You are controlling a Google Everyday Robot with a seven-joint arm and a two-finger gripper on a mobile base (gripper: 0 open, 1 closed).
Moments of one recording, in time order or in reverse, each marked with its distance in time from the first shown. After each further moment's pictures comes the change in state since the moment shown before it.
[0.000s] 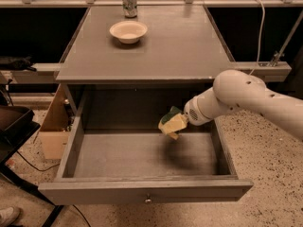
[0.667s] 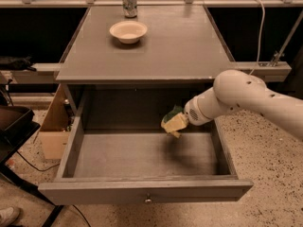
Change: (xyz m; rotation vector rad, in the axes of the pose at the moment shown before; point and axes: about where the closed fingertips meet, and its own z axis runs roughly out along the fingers) arm 0.000 0.000 0.000 0.000 0.000 0.000
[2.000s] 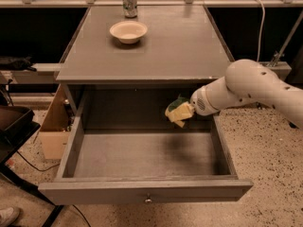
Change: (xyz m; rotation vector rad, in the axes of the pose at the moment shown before) arm -0.024 -0.018 -0.030 0.005 -0.079 0.005
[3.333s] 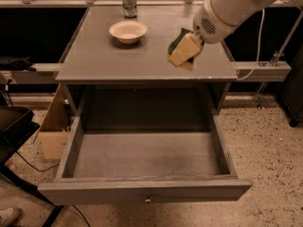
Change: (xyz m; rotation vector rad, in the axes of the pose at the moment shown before) arm -0.146 0.053 -0.164 0.159 0.098 -0.262
